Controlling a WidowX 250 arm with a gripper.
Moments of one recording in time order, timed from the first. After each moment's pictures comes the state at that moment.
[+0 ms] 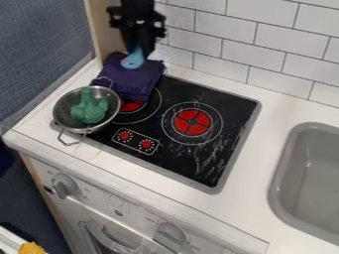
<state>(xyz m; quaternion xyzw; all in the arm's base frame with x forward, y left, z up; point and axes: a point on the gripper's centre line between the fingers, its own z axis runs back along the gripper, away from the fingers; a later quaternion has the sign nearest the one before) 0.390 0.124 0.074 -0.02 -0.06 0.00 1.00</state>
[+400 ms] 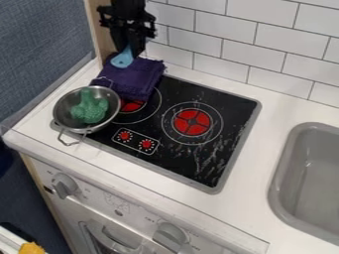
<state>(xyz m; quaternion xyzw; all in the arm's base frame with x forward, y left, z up) 0.390 0.134 0.072 -0.01 -0.05 -0.01 1.00</state>
